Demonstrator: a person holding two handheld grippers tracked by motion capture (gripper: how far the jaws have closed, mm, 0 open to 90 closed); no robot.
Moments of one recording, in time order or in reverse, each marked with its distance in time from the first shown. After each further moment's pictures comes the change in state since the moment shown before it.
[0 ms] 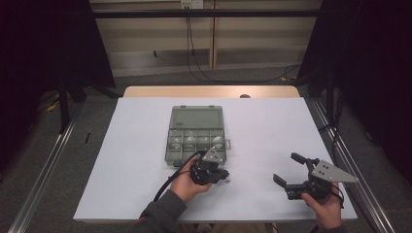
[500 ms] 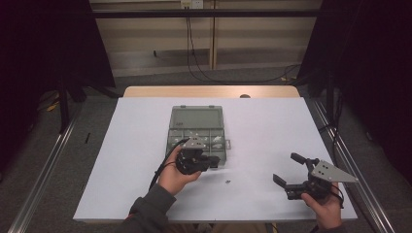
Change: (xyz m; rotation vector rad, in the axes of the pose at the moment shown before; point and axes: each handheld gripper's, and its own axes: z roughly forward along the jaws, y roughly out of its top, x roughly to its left) left arm 0.020 0.008 -0.044 -0.130 0.027 -0.072; right arm 0.001 0.000 0.001 -0.001 0.001 0.002
